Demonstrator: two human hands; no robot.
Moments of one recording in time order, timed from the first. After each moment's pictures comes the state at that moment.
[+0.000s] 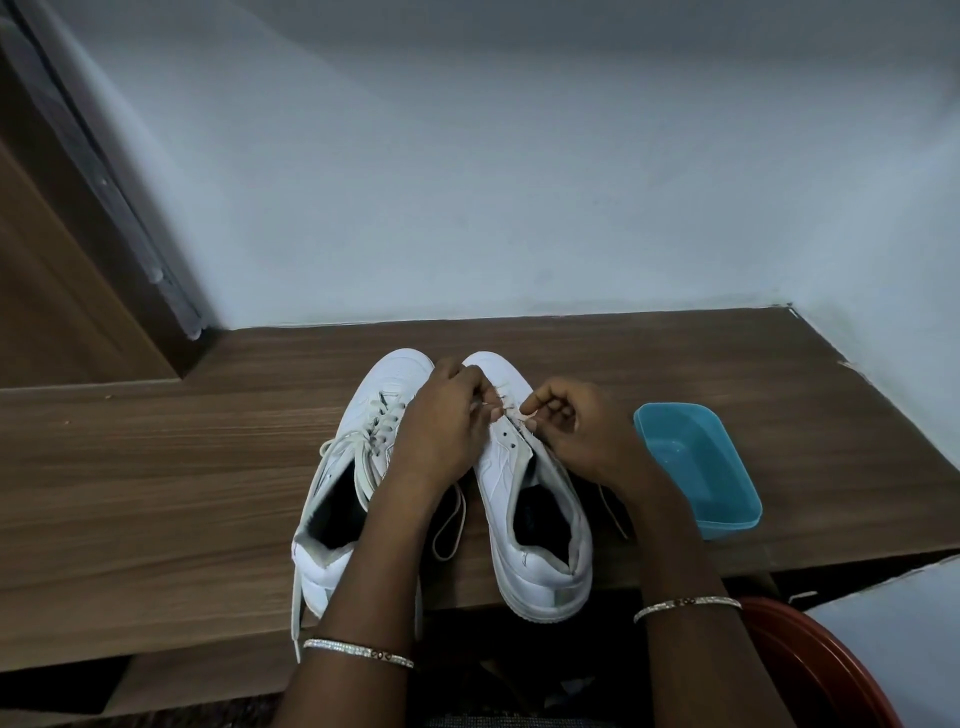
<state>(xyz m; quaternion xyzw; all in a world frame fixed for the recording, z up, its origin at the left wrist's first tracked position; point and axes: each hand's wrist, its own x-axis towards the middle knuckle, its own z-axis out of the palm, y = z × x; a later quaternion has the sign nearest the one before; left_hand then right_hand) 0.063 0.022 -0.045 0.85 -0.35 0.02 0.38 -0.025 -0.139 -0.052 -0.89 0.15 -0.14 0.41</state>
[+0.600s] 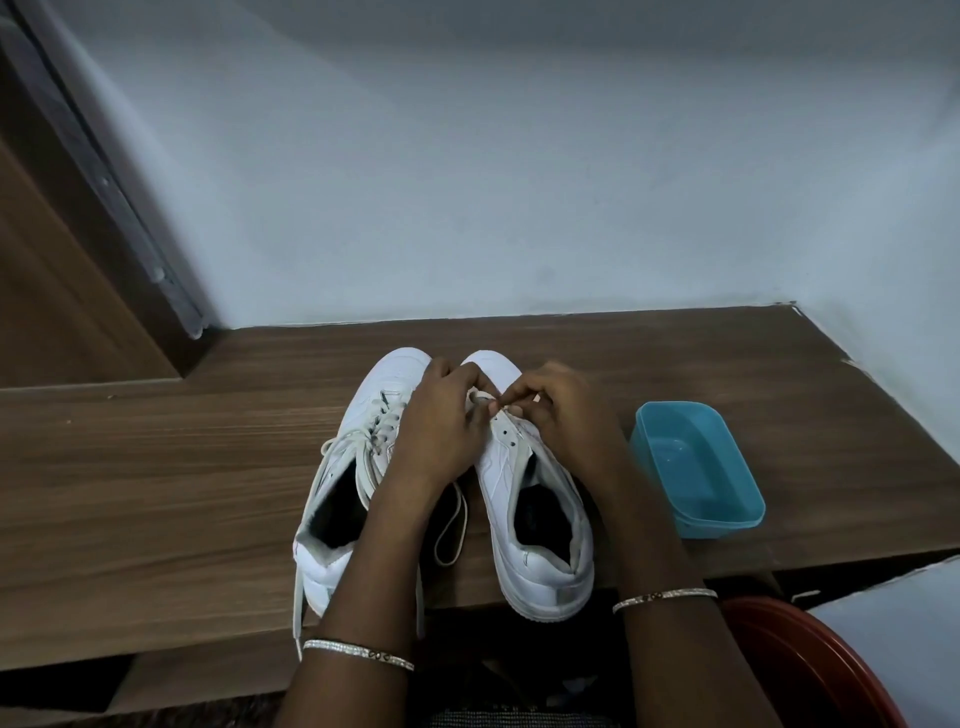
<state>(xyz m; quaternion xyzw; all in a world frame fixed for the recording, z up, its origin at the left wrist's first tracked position) 0.066 0.024 -0.046 0.85 -0.33 0.01 0.41 -0.012 -0.125 -0.042 -0.92 0.09 -0.20 0.32</state>
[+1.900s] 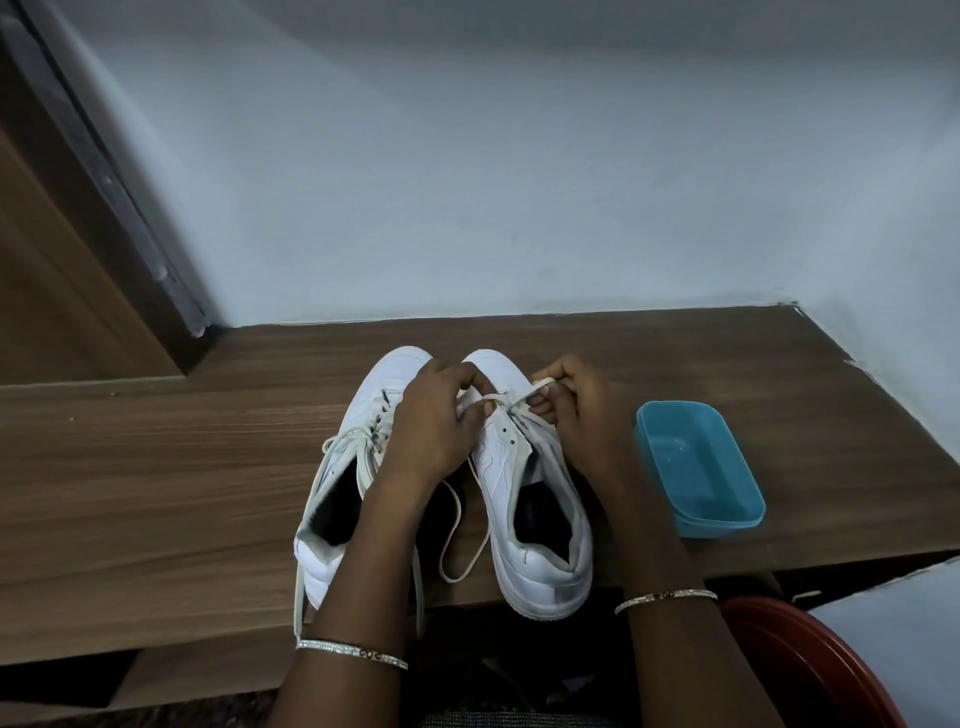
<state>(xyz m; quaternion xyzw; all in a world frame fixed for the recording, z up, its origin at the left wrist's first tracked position) 0.067 0.030 -0.039 0.86 -0.32 0.01 0.40 -0.020 -0.125 -0.049 -0.84 0.16 -0.28 0.43</state>
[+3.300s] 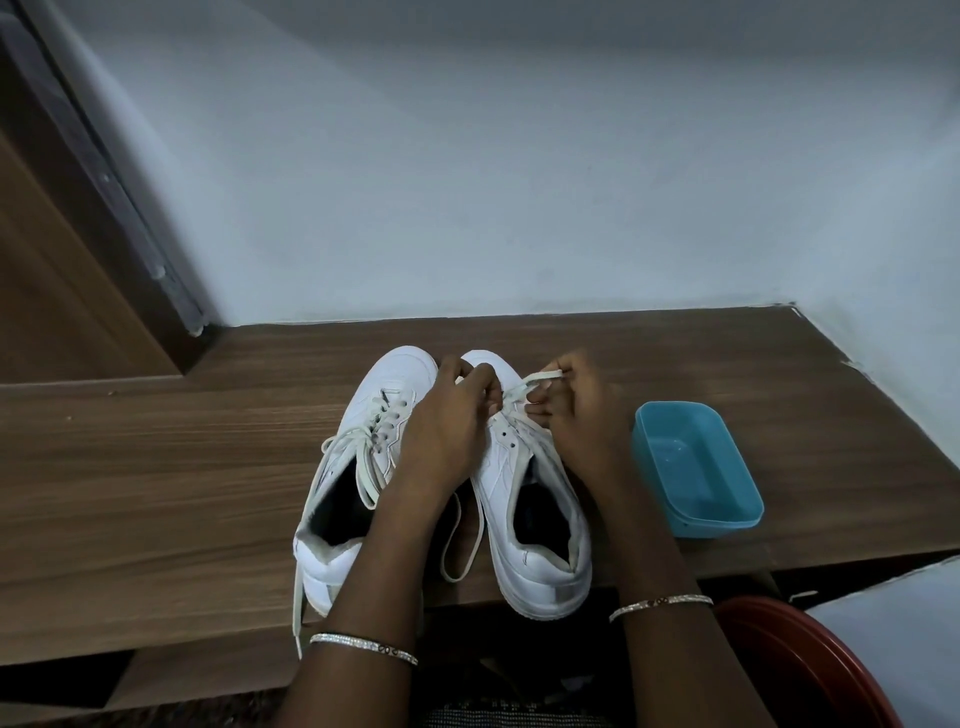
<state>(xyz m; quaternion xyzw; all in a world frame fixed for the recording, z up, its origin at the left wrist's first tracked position) 0.057 0.020 -0.045 0.87 -0.35 0.03 0.36 -0.019 -0.116 -0.047 -0.82 0.22 -0.28 0.45</state>
